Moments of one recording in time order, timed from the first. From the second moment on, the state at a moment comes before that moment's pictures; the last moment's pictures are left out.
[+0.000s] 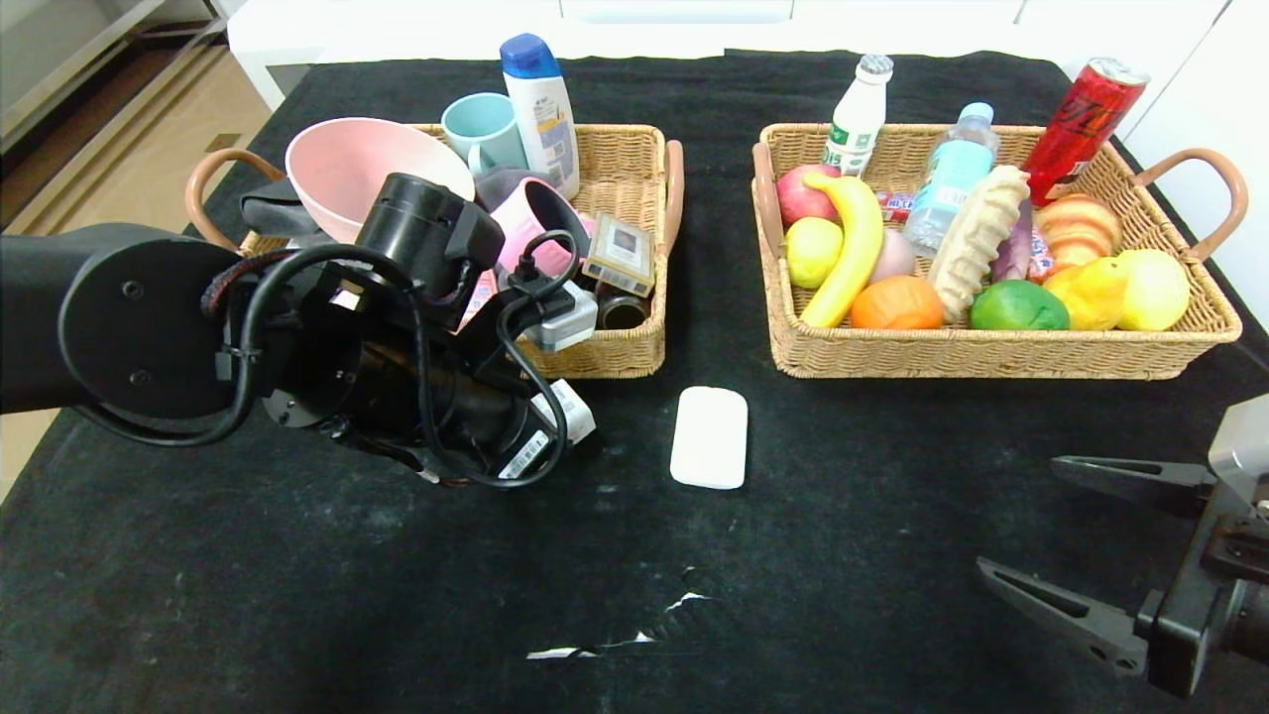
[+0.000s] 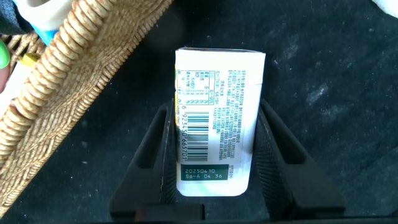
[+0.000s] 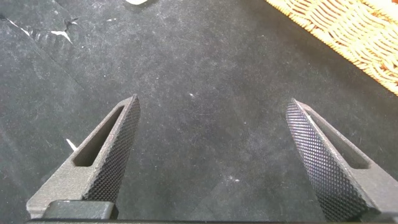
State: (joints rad) left arm -0.51 1.77 -1.41 0.39 0.12 0.39; right arm 0.37 1.17 -0.48 -0.40 0.22 -0.32
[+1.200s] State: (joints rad) left arm -0.66 1.63 -1.42 0.38 0.01 -0.10; right arm 0.35 1.11 -0.53 -0.40 0.21 -0.27
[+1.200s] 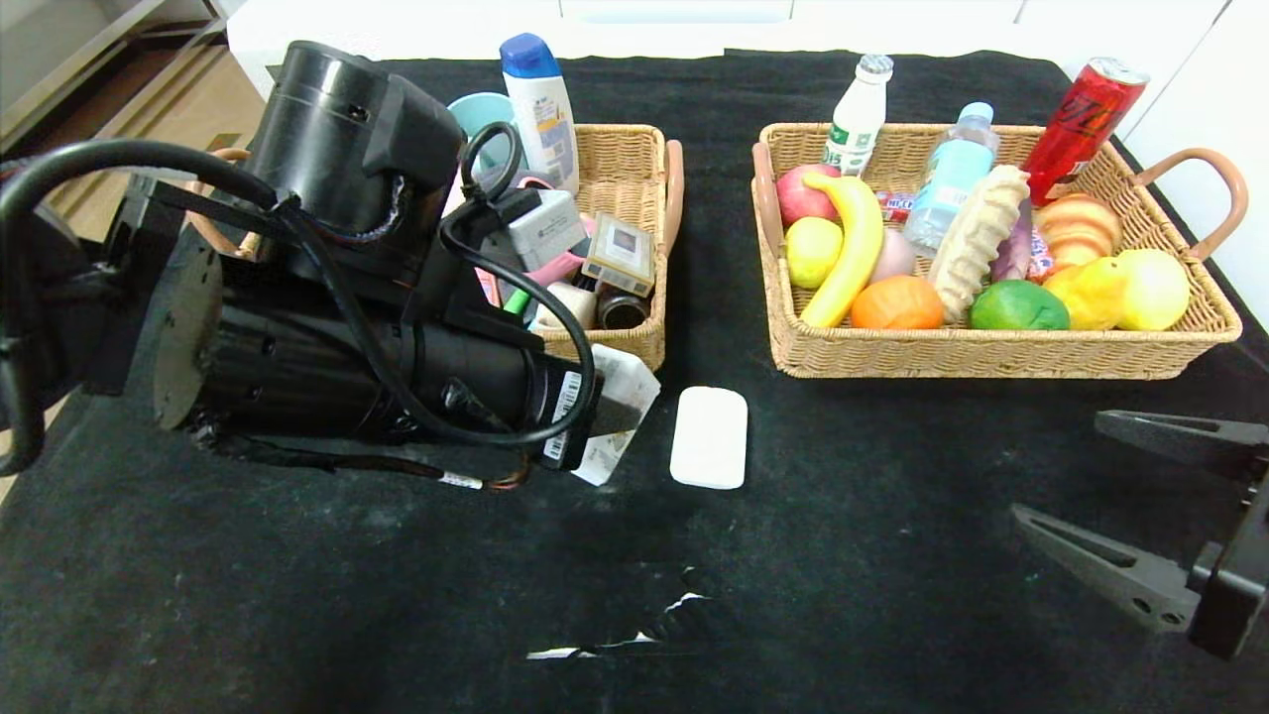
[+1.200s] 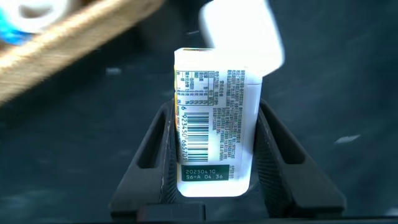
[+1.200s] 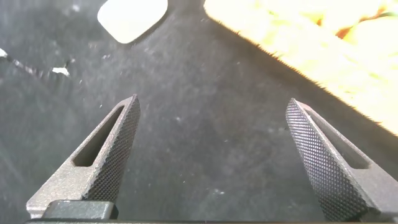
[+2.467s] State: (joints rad) left arm -0.92 1.99 -1.76 0.26 0.08 -0.35; right arm 0.32 0.98 -0.55 -0.40 0.20 -0.27
